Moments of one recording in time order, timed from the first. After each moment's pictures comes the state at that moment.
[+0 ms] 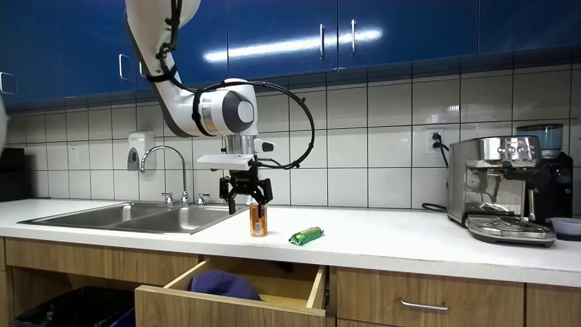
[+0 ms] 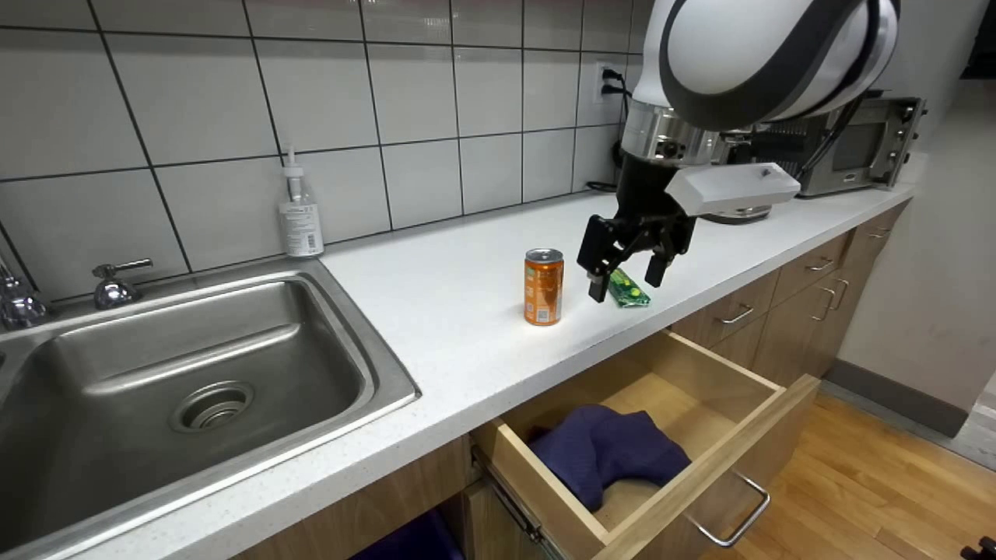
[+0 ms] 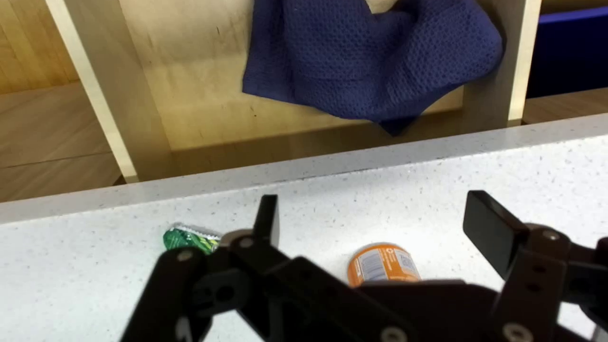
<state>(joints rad) 0.02 0.11 -0.04 -2.26 0.02 2.52 0.07</state>
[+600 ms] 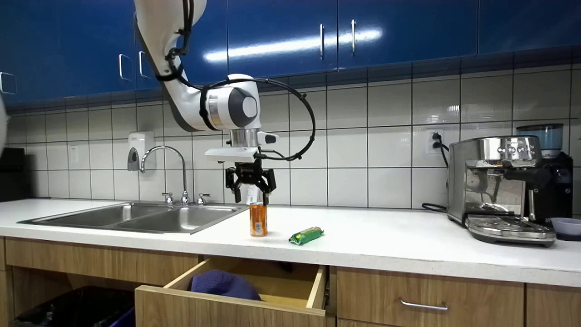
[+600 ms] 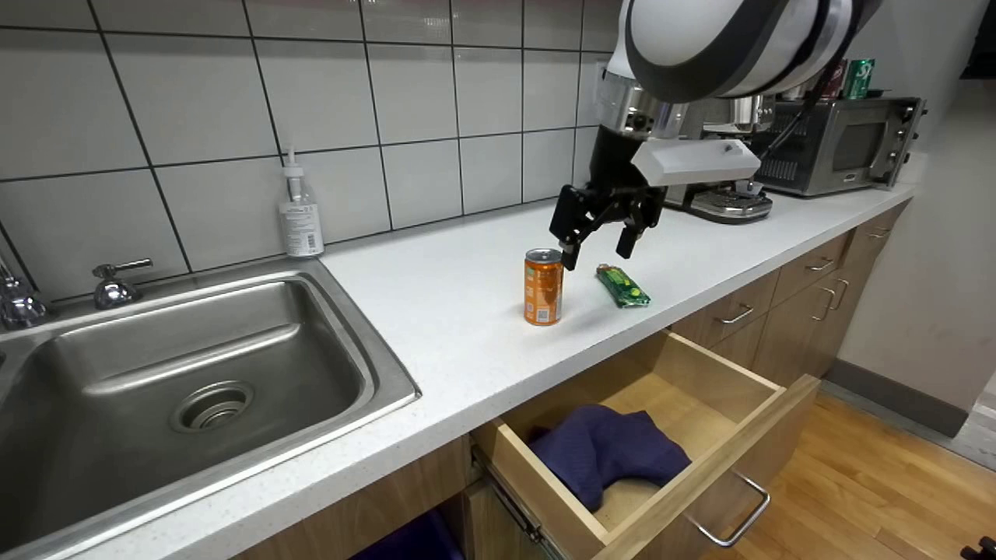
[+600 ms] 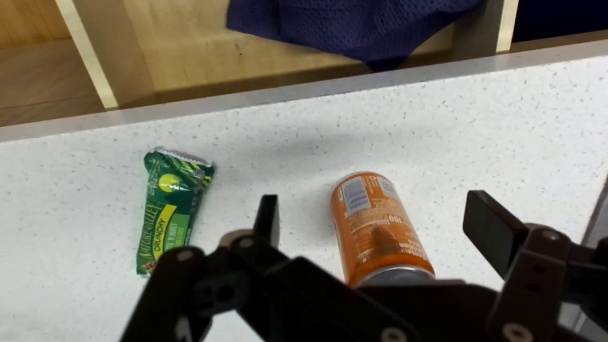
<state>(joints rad) 0.02 0.16 -0.04 -2.14 0.02 2.52 0.07</state>
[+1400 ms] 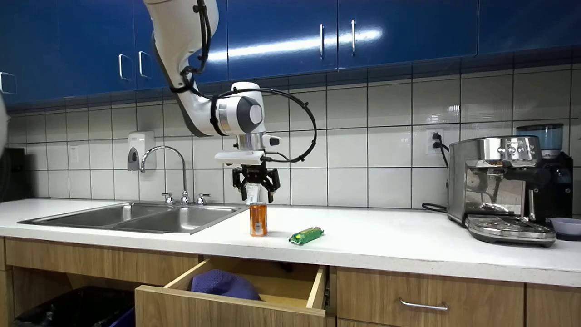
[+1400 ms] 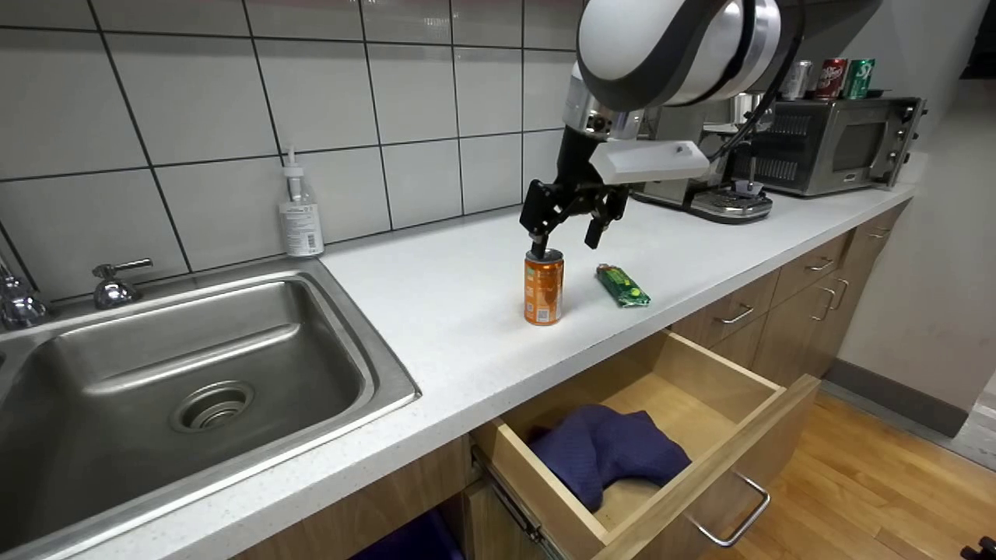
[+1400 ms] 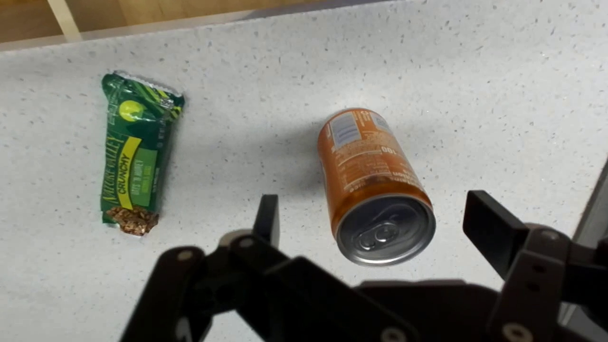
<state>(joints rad) 0.03 0.29 -0.04 -1.97 0.02 2.52 0.06</state>
